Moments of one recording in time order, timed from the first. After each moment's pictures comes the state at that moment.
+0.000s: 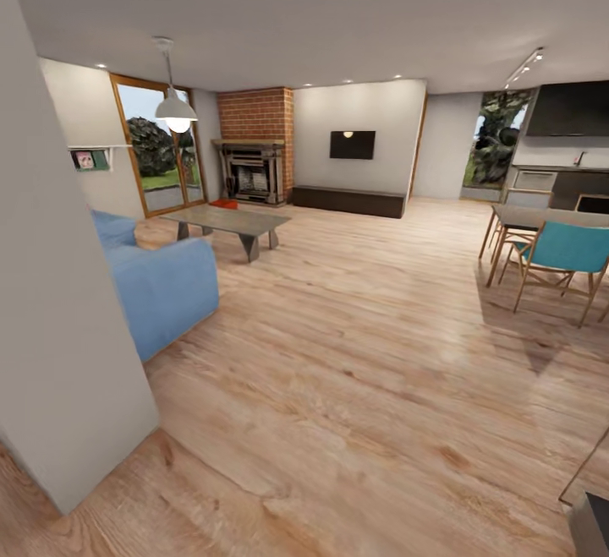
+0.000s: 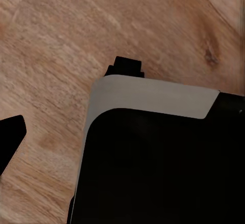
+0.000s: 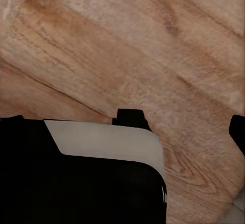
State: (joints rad) left arm -0.22 0.01 0.01 0.00 0.19 0.10 0.09; right arm -0.21 0.05 0.58 0.02 -0.50 -0.13 -0.10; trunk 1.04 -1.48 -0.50
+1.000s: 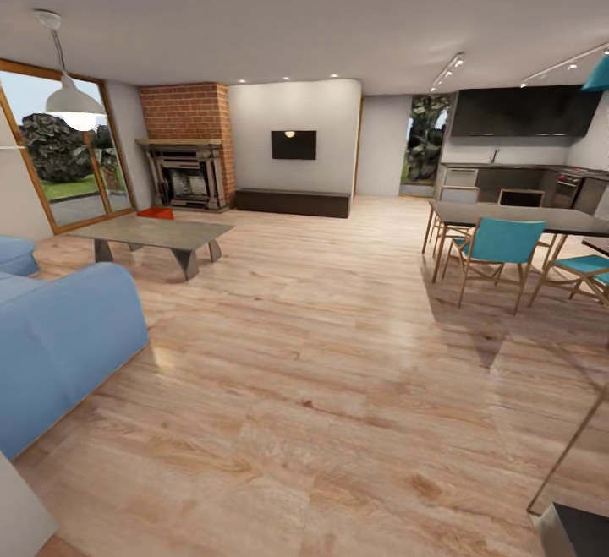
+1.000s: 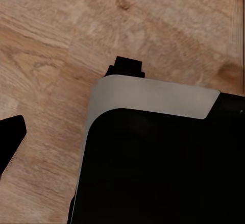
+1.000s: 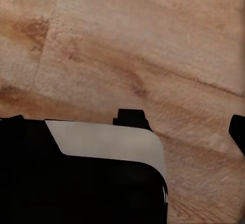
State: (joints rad) left arm -0.22 0.01 0.01 0.00 0.19 0.10 0.09; right arm -0.21 0.05 0.58 0.02 -0.50 -0.13 -0.10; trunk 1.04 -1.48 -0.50
